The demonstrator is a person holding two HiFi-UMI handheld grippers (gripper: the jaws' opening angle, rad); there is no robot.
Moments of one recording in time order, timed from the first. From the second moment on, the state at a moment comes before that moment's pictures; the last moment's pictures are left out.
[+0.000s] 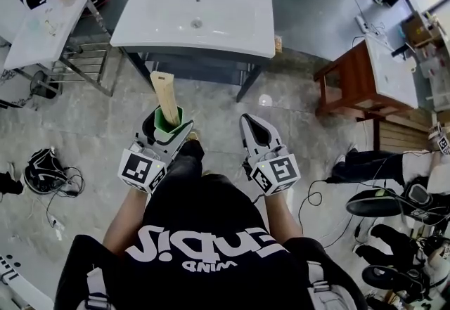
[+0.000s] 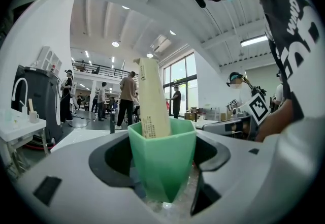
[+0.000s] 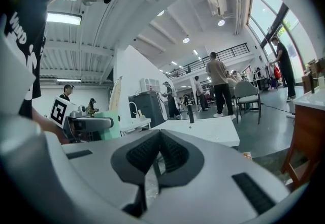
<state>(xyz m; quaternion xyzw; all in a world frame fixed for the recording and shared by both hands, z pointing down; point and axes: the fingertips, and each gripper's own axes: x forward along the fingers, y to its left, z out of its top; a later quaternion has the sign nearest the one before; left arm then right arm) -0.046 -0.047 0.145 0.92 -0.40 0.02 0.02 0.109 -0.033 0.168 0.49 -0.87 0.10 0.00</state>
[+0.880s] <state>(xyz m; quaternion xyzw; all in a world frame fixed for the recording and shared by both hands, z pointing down) -0.036 -0.154 0.263 0.92 -0.38 0.00 0.00 0.094 -0.138 0.287 0.47 -0.88 0.10 0.02</state>
